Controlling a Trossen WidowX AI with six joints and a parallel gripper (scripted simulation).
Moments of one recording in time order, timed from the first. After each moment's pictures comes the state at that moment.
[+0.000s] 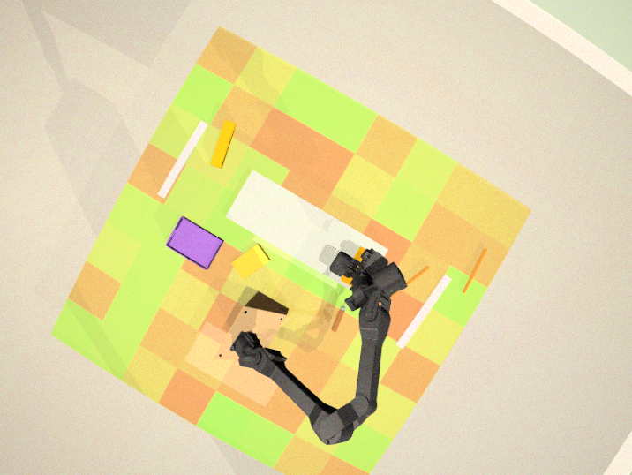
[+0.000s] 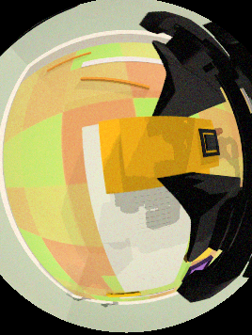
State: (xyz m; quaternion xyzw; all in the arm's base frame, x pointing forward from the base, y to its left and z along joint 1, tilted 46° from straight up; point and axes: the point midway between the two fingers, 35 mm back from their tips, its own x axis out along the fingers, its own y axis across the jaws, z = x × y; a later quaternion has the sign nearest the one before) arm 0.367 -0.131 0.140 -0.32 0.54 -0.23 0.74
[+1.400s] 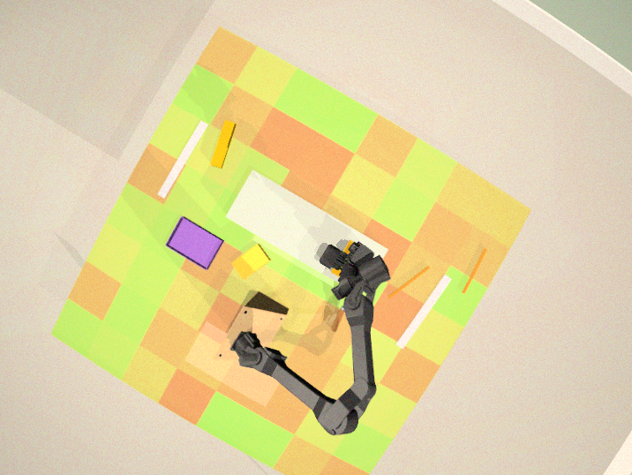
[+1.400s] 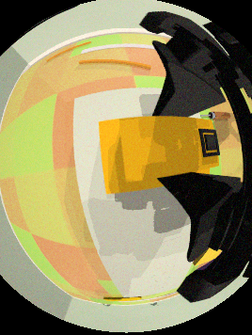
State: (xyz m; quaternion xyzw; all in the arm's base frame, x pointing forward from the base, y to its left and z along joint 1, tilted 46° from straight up) arm 0.369 -0.140 0.086 -0.32 0.54 -0.23 0.74
